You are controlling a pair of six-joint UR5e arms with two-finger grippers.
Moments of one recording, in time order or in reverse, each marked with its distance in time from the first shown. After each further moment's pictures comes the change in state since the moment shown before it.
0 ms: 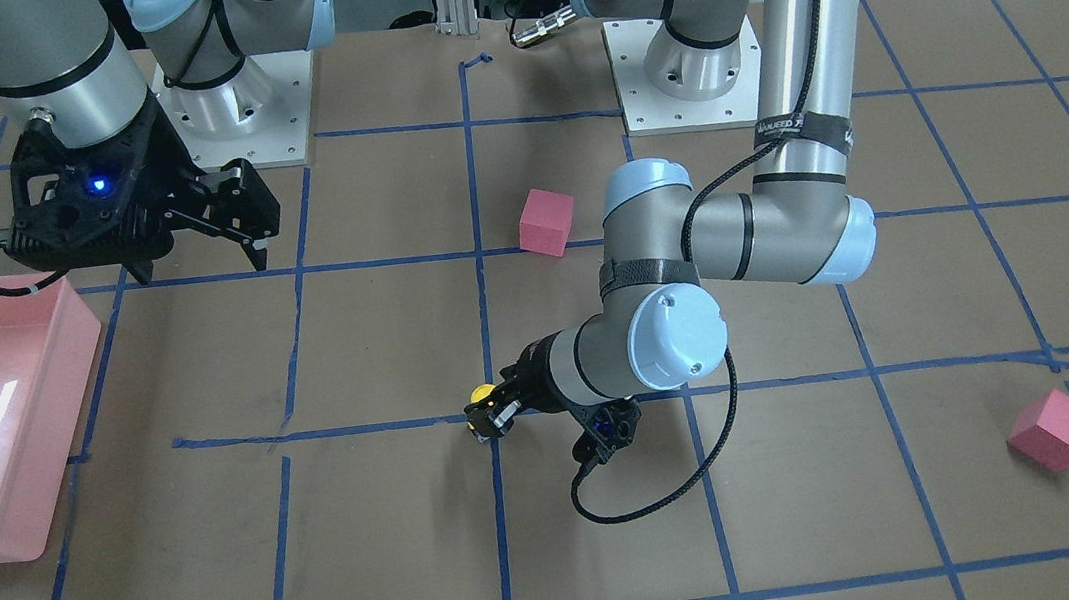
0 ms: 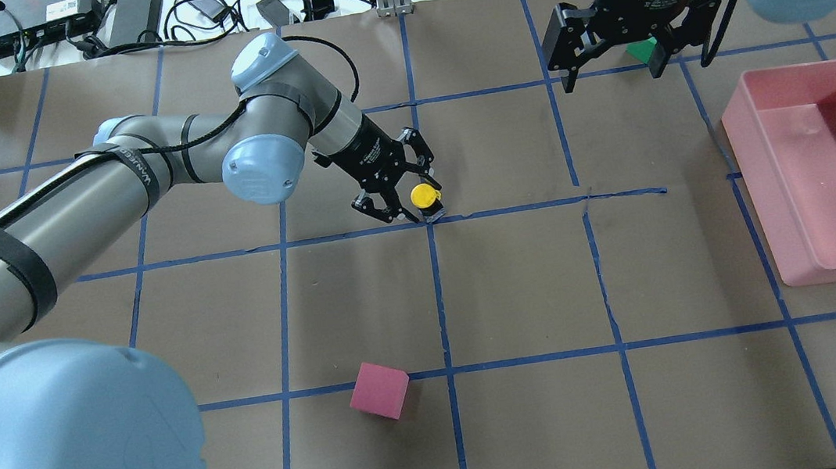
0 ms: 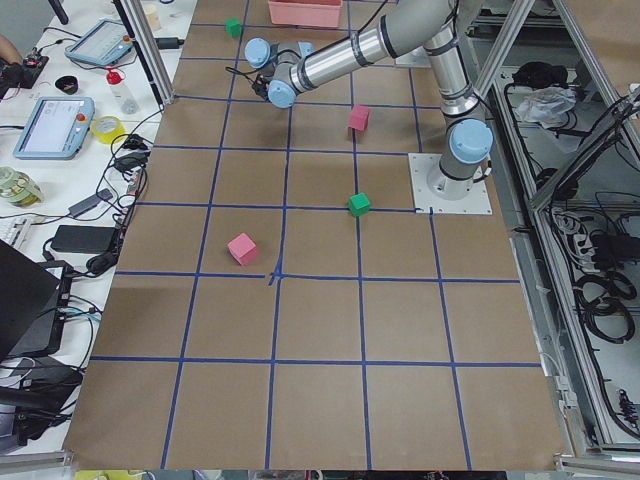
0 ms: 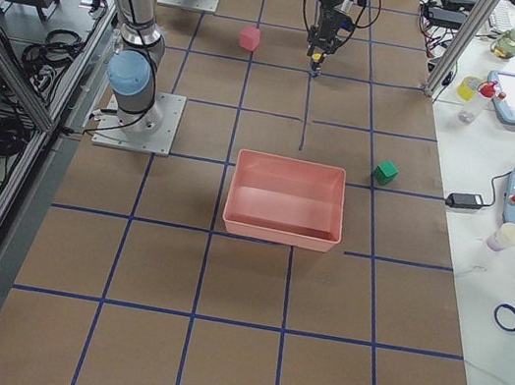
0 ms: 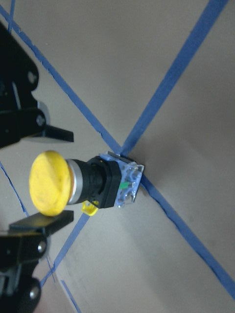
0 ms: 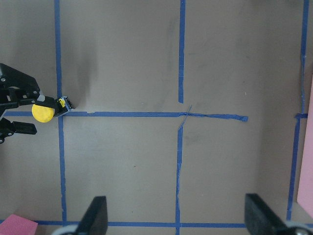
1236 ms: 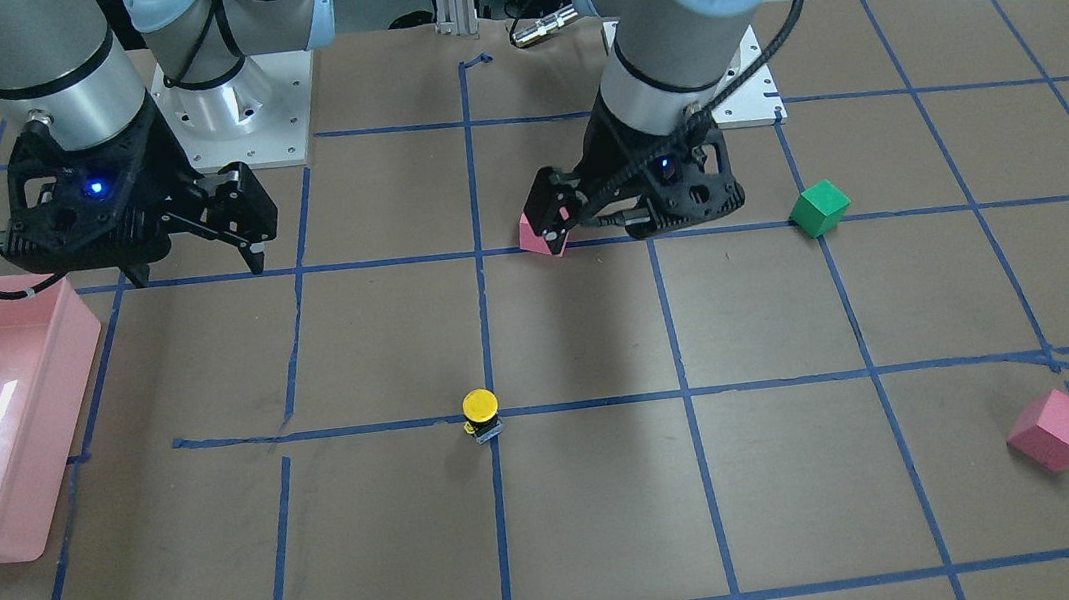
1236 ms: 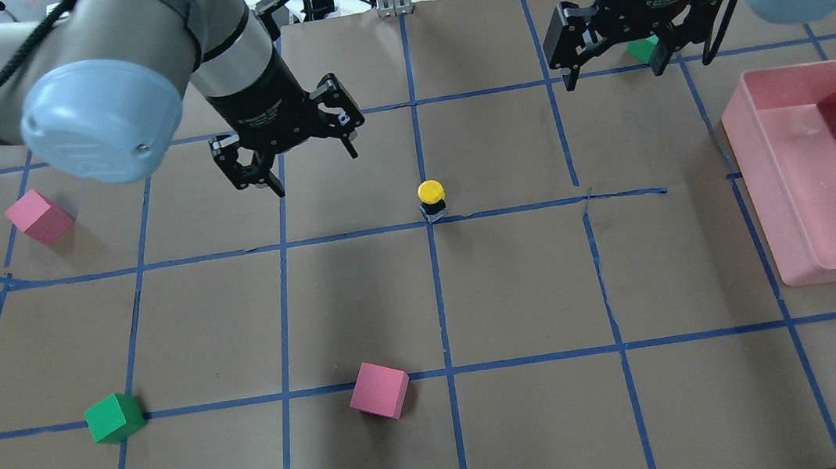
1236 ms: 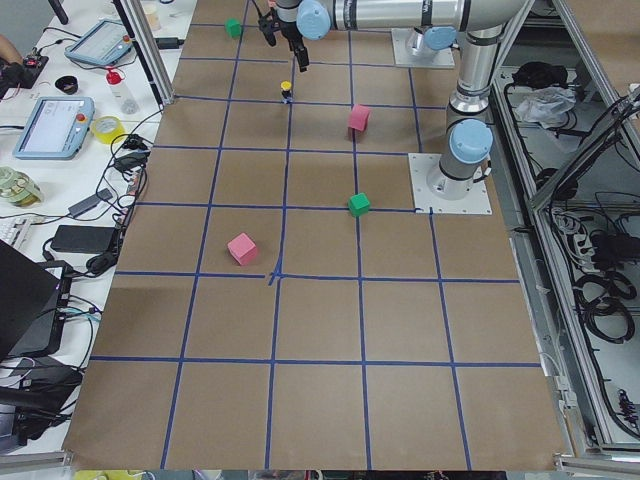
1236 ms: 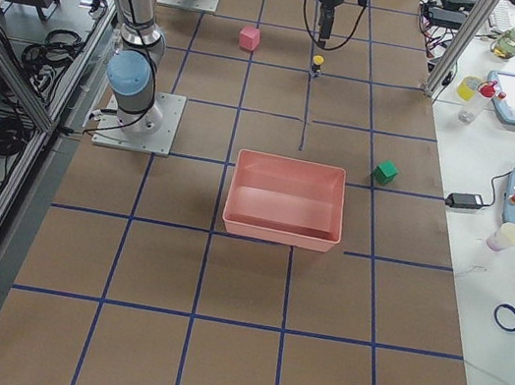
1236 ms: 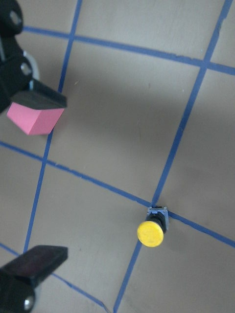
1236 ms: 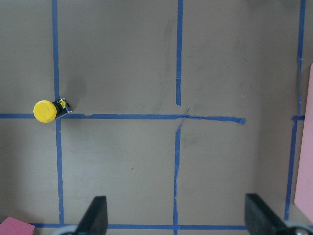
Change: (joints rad) left arm -0.006 0.474 0.039 -0.344 0.453 0.484; right arm -0.001 0.001 0.000 -0.008 -0.008 -0.002
